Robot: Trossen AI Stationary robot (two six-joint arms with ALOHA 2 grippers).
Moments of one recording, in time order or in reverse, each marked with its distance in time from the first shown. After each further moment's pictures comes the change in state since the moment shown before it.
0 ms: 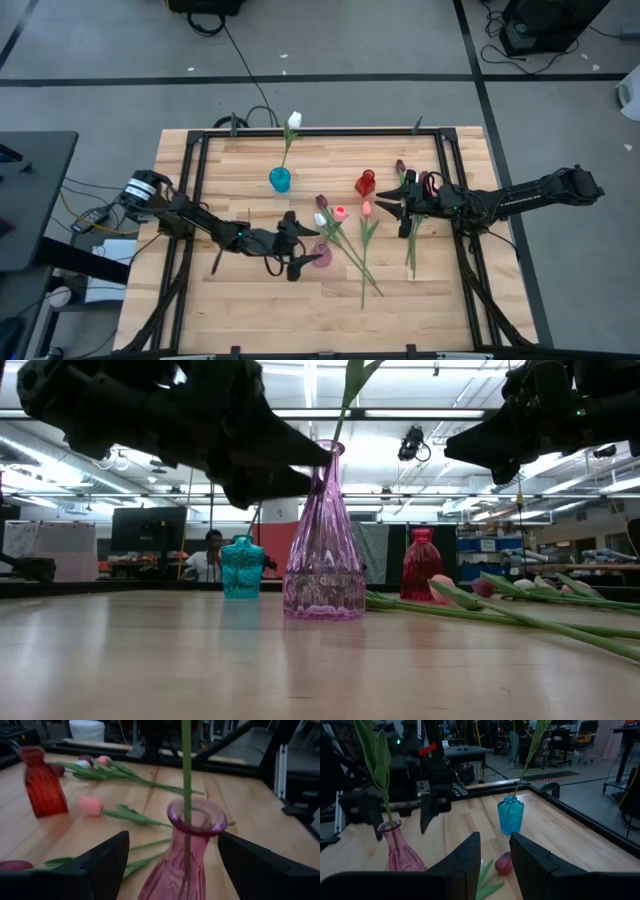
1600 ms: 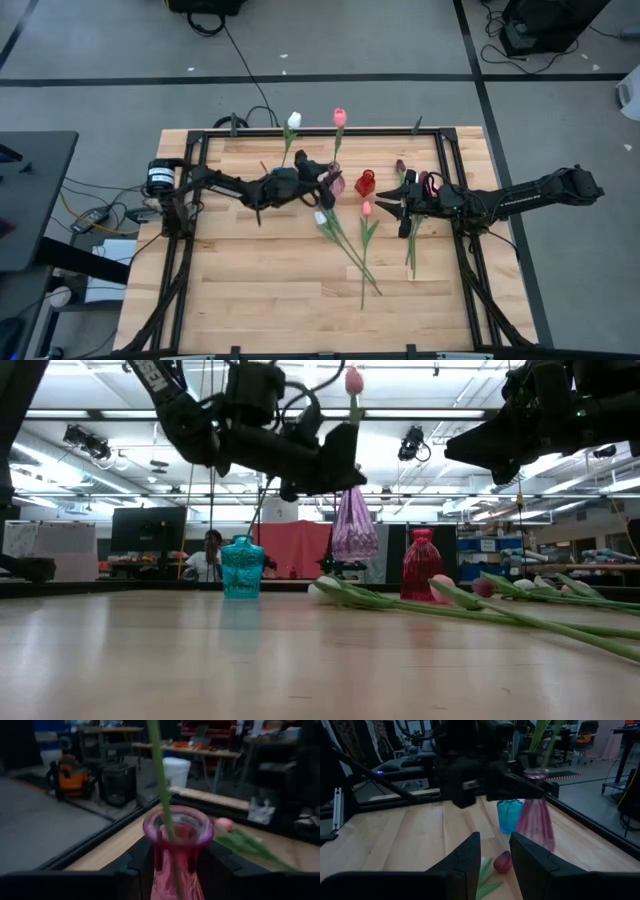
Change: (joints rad) left arm 0.471 0.108 0.253 0.031 0.009 0.134; right arm 0.000 0.000 0.000 -0.007 0.001 -0.013
